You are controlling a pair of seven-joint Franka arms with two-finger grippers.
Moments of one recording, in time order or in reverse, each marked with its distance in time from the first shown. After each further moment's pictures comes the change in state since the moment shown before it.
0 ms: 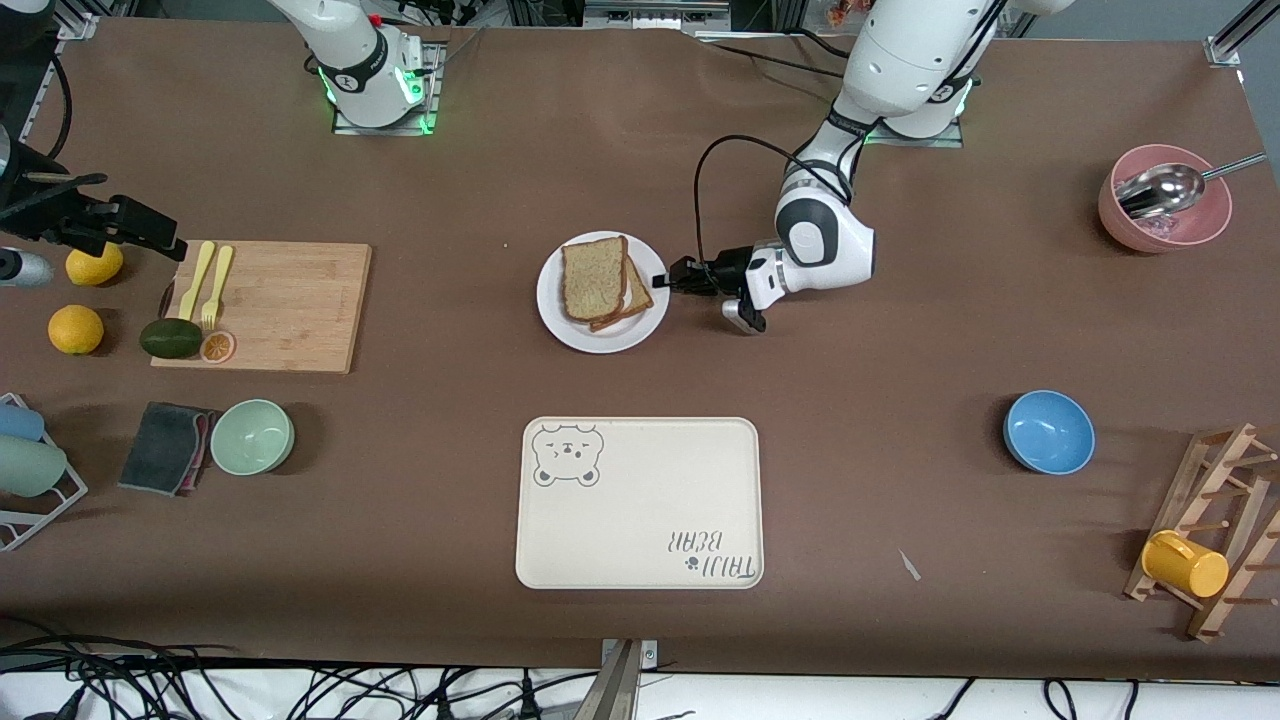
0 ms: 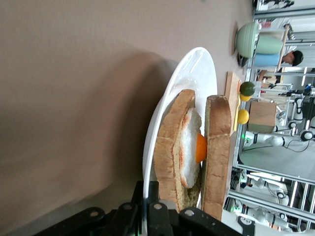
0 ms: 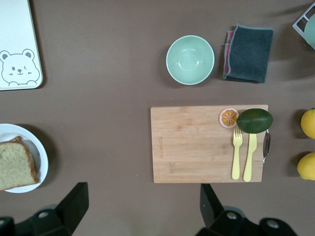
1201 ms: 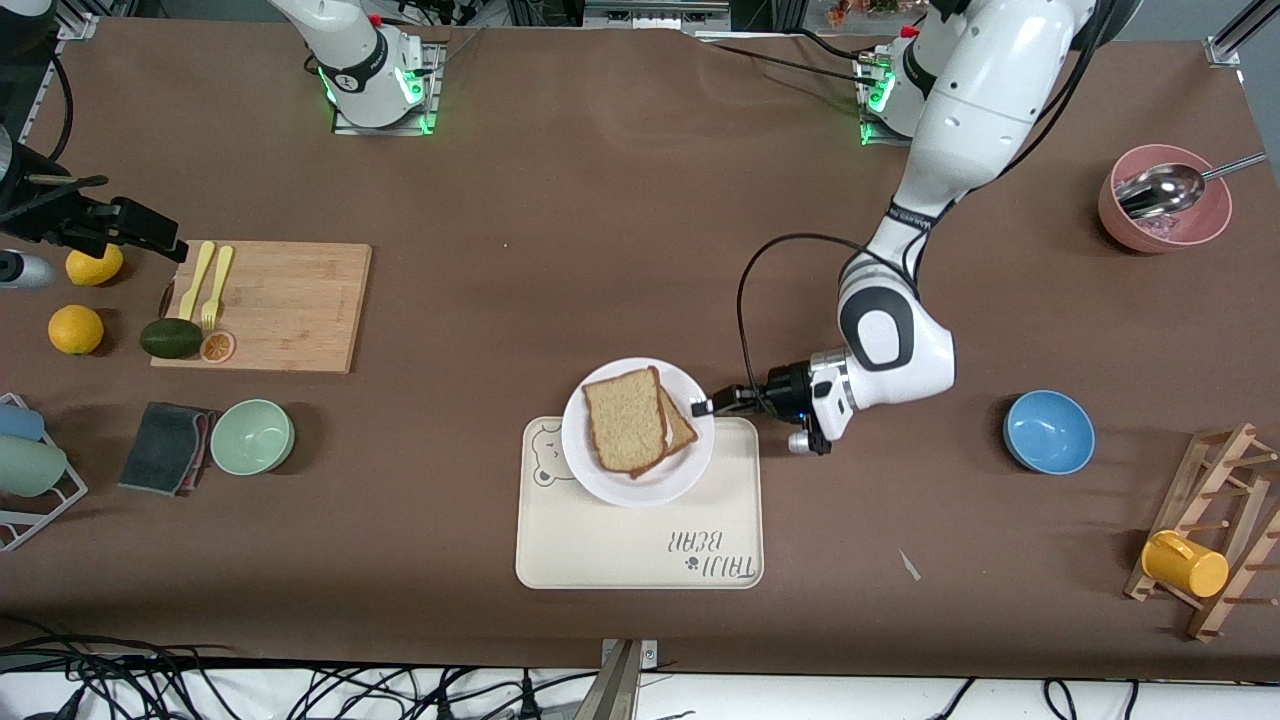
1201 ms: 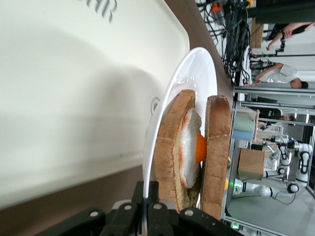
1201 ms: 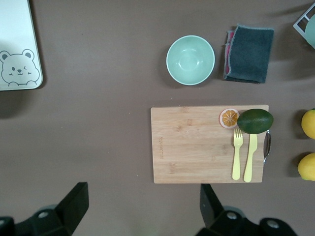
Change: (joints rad) left arm 0.230 0.197 0.024 0.536 0.338 0.007 -0.433; right arm 0.000 0.002 0.000 -0.002 0.001 0.004 0.000
